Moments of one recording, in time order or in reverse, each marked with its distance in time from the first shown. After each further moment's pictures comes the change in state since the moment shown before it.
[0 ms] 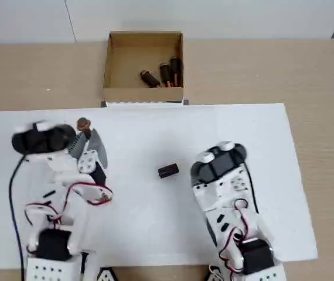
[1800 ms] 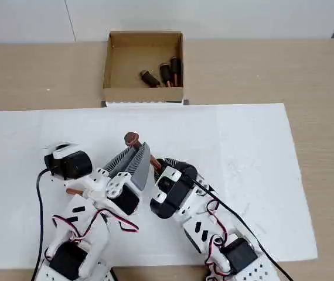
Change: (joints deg) left arm 22.3 -17.8 13.4 -7.6 19.8; right arm -16.8 0.3 9.3 -20.3 14.2
